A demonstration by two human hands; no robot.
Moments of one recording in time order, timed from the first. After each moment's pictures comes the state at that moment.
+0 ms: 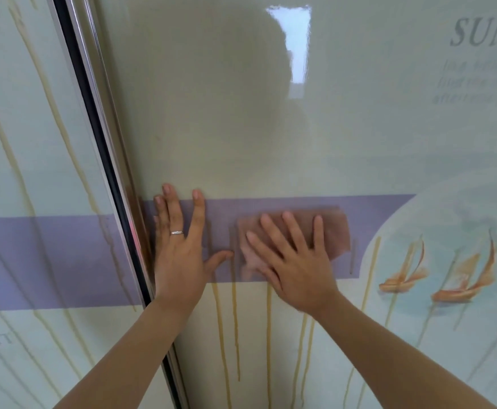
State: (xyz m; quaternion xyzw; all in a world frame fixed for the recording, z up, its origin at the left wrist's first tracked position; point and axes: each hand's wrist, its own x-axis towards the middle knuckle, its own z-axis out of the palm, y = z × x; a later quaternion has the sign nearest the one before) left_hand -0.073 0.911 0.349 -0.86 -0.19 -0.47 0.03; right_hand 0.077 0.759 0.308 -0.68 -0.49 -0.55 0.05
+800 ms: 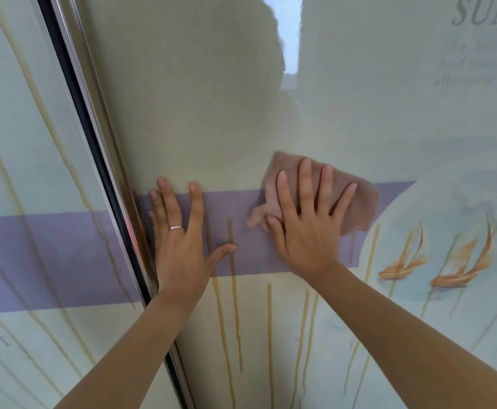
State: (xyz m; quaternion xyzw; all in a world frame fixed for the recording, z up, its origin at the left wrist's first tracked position) left_hand -0.068 0.909 0.348 -0.86 -0.19 -0.48 0.03; right_hand 0.078 0.770 0.350 -0.72 -0.35 -0.57 0.18
